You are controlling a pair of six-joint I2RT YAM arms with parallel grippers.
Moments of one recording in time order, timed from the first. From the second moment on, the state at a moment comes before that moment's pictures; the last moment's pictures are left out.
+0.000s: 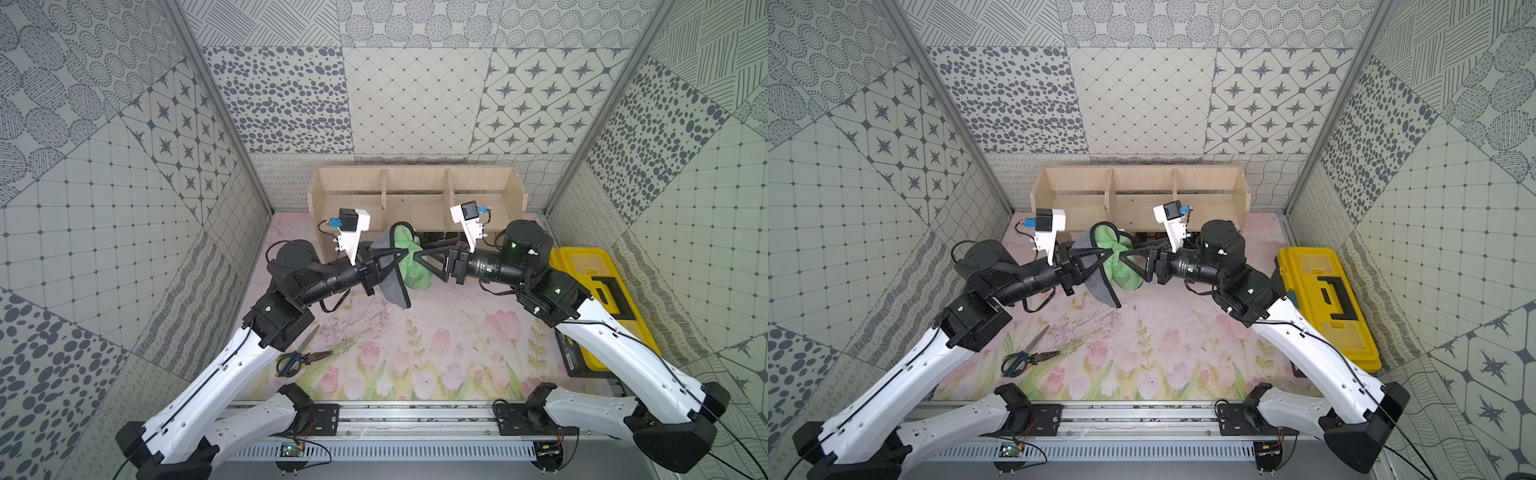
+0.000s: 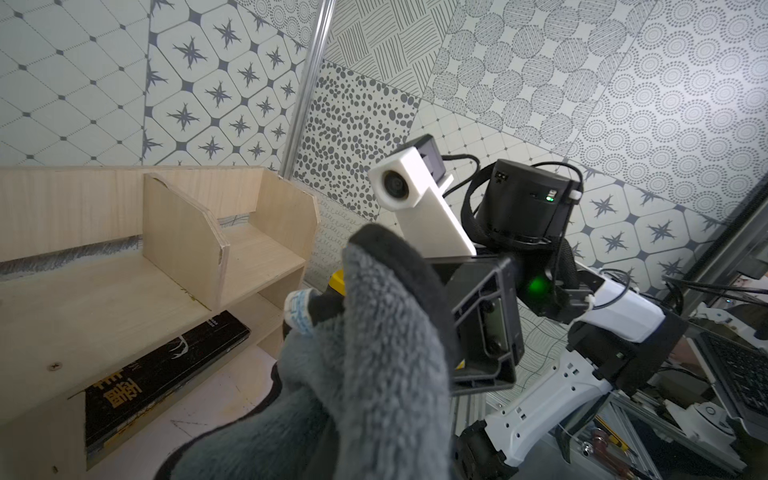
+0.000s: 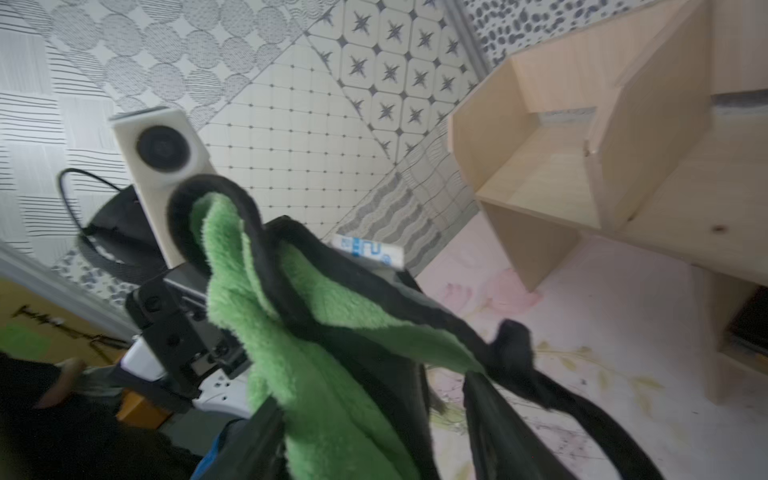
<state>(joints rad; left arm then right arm) -0.60 0.97 1.15 -0.08 0.47 -0.34 0.69 1.15 1.31 -0.31 -0.42 0.54</state>
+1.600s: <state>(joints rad) -0.57 1.86 1.83 -0.19 -0.15 -0.10 0.04 1.56 1.71 -0.72 -0.07 0.26</state>
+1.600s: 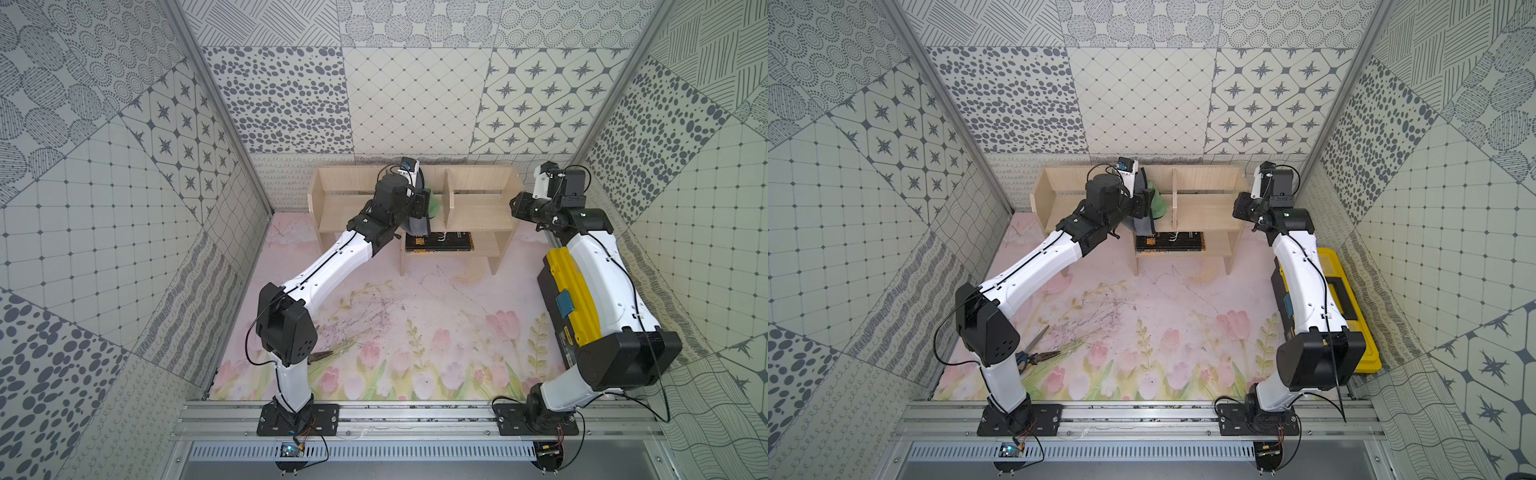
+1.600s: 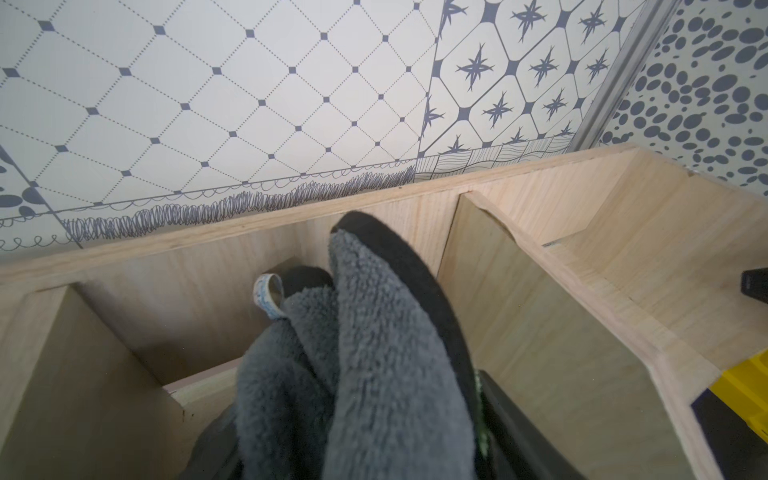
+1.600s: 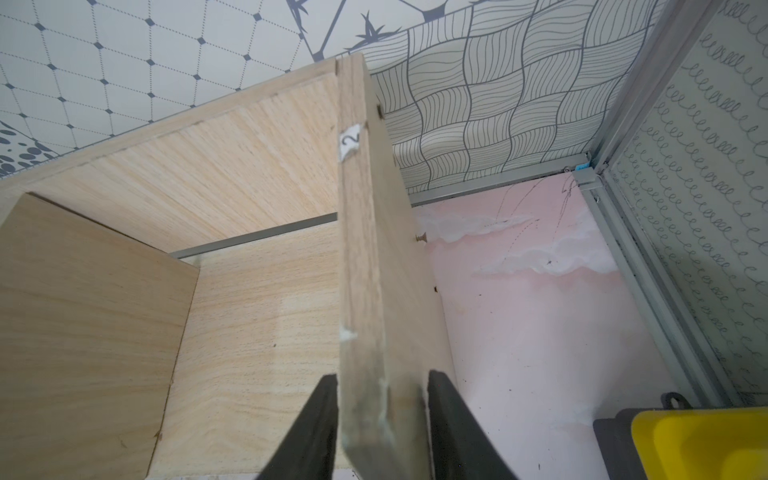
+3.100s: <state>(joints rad) -0.62 1.99 1.95 -0.45 -0.31 -0.19 0.02 1.50 1.59 -0.59 -0.12 0.13</state>
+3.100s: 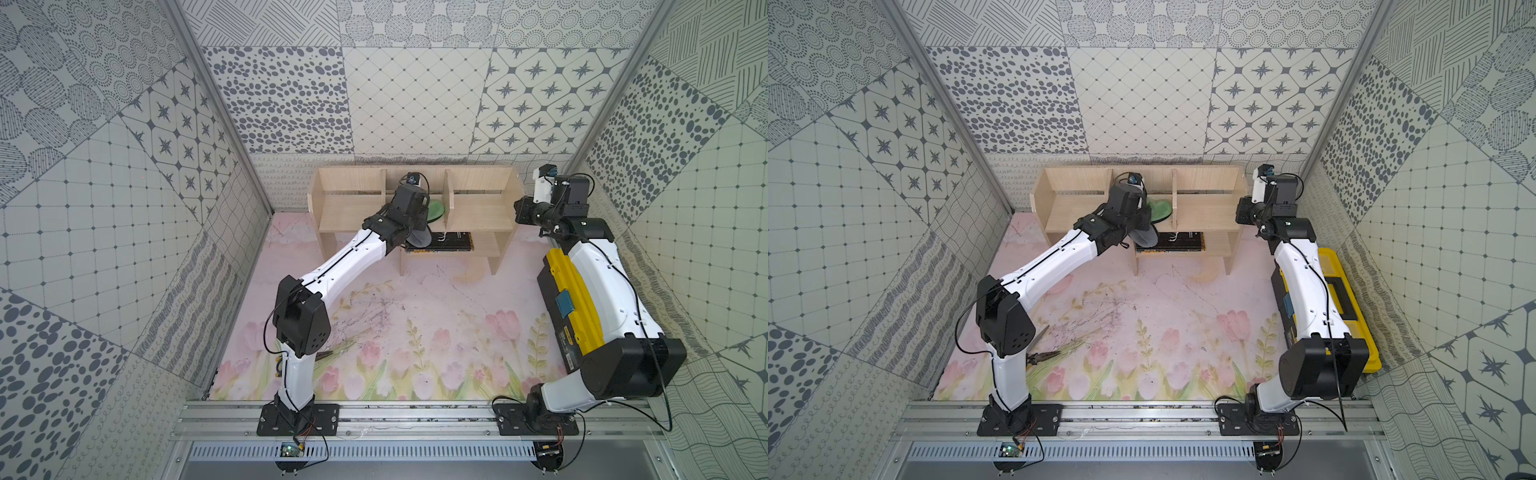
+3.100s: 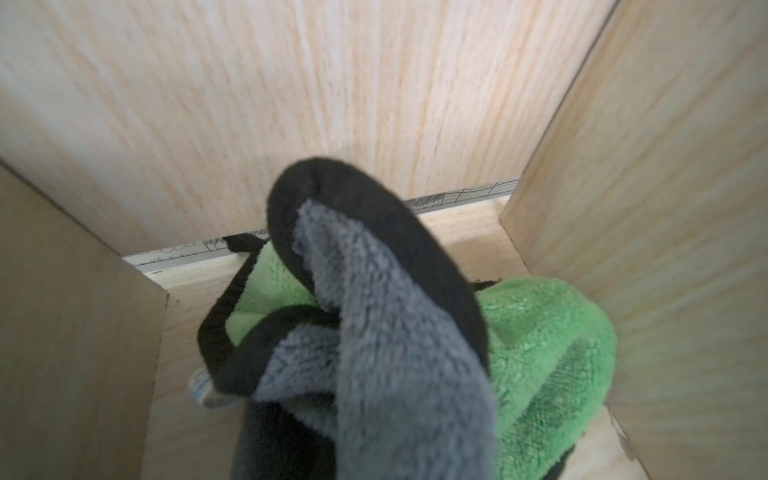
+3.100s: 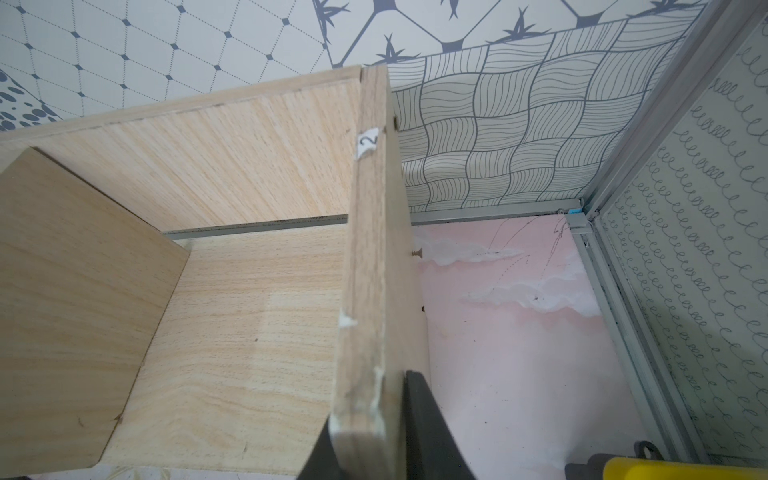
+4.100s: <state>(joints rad) -0.62 2.03 2.03 -0.52 -0.30 -0.20 0.02 1.47 1.54 -0.54 -0.13 0.12</state>
